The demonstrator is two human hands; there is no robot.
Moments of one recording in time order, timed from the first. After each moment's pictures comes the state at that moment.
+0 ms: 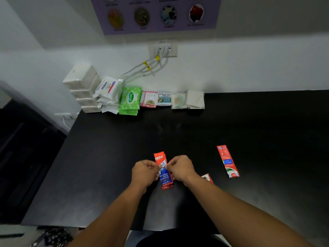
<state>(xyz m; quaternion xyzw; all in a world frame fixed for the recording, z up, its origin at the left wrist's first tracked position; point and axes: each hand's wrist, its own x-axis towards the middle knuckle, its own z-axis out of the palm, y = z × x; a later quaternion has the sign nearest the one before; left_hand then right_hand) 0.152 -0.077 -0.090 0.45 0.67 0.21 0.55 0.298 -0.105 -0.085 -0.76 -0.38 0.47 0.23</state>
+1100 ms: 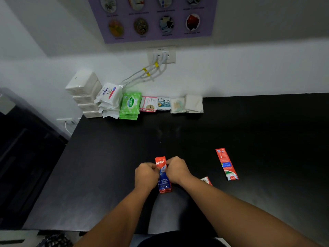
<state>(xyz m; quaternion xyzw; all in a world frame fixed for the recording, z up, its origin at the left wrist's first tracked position) 0.160 -0.079 -0.089 0.62 0.66 0.14 0.39 0.287 -0.089 -0.087 -0.77 -0.48 0.40 0.11</state>
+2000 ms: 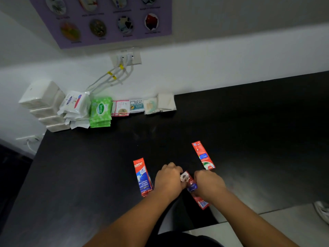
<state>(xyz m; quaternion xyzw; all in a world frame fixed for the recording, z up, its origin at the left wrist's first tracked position) 0.267 -0.128 -0.087 0.89 0.41 -0.02 0.20 0.392 -0.212 -0.058 -0.82 -0.50 0.27 -0.08</state>
